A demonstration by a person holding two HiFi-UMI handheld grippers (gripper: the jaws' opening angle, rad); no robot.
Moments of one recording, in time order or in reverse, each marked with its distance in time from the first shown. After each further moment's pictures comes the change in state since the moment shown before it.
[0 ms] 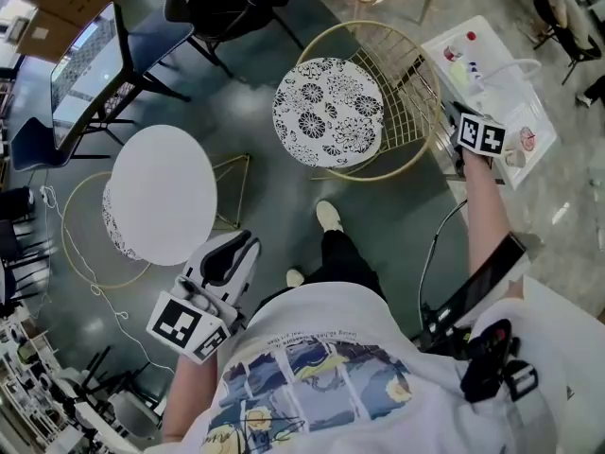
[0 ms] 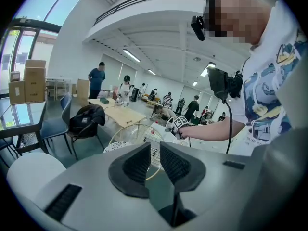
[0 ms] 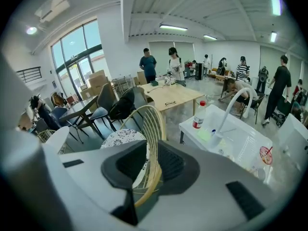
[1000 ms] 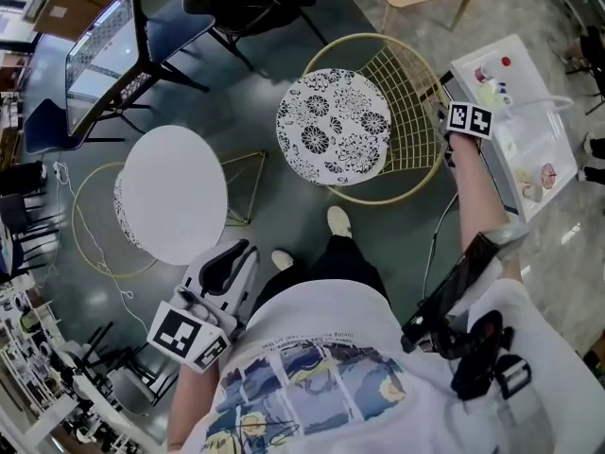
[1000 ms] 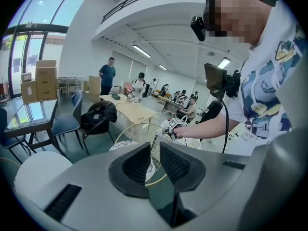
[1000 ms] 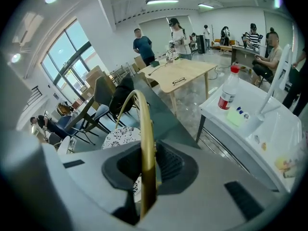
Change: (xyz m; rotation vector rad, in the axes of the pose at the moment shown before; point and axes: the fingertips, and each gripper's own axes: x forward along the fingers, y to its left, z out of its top) left arm 0.037 0.023 0.036 -0.060 0.063 0.132; right arm 0.148 0.009 0.004 0.157 0.205 0.155
